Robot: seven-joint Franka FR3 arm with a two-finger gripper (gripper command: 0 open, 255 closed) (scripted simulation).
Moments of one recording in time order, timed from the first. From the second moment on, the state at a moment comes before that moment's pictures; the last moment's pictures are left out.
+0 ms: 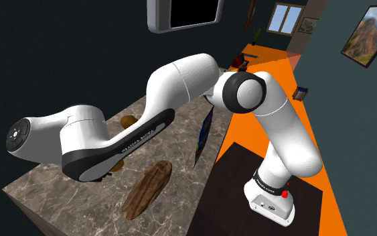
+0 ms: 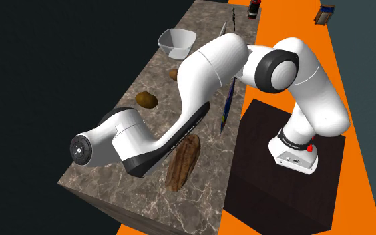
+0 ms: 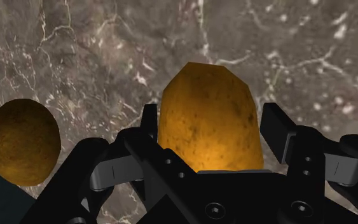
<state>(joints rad) 0.48 0.81 0.58 -1.28 -0.79 1.49 0.79</state>
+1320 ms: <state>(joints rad) 0.50 0.75 0.59 -1.20 -0.77 1.38 0.73</state>
